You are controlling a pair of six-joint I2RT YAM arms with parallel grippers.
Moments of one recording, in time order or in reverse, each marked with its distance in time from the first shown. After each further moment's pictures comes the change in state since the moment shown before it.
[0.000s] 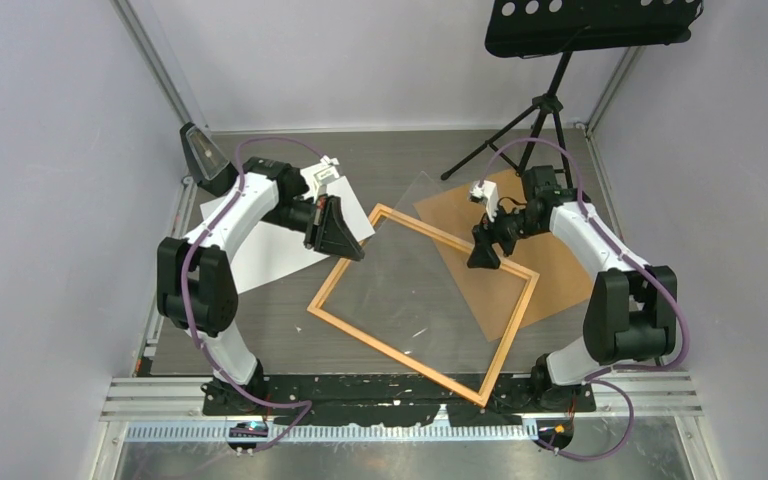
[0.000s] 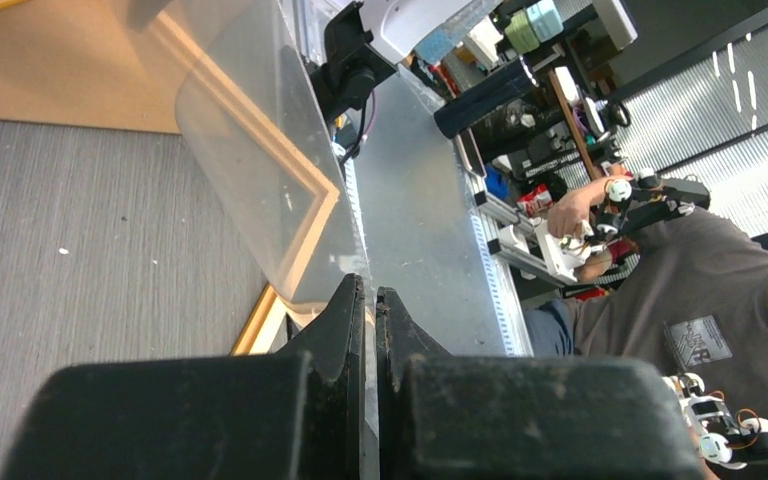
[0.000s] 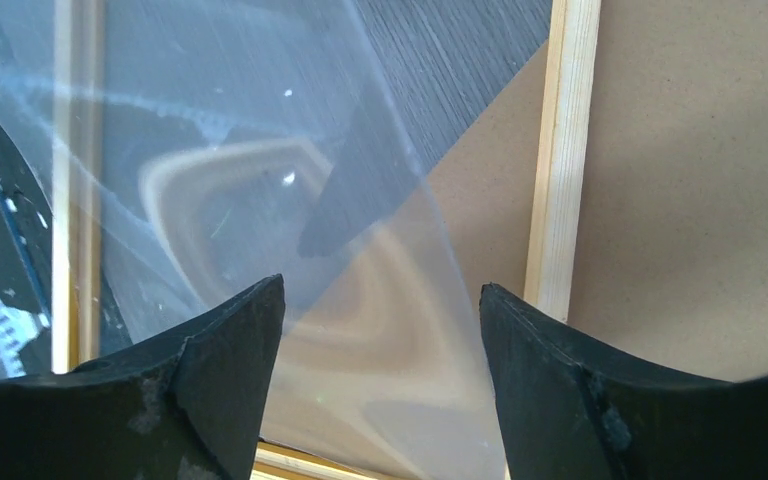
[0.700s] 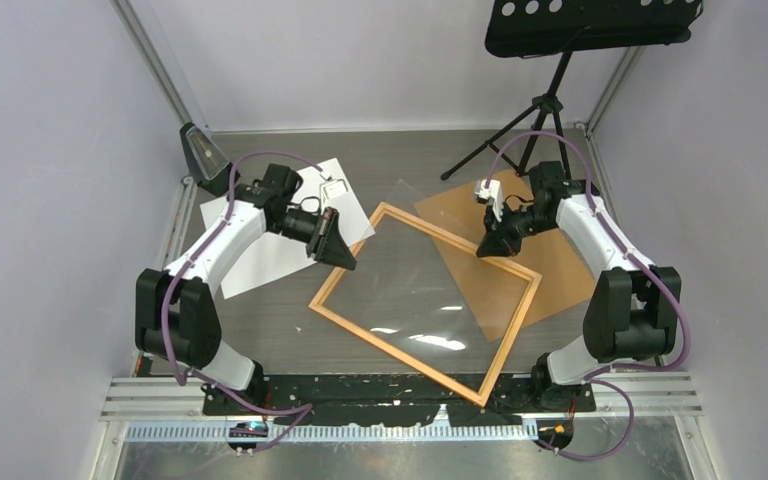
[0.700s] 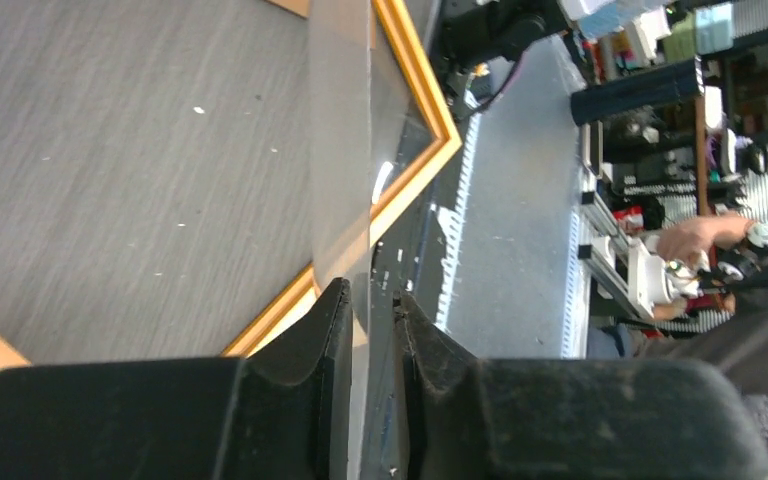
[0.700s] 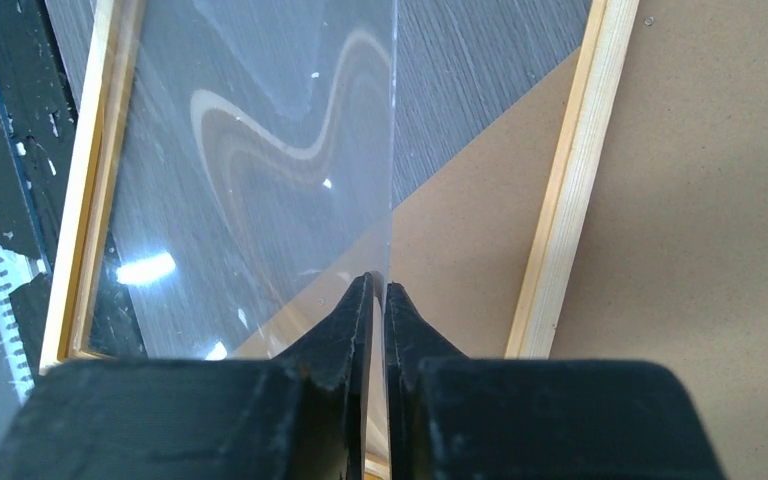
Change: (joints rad) left arm 0.007 -0.208 -0.253 0.604 -0.320 -0.658; right arm -0.031 0.017 0.075 -0.167 -0.052 -0.230
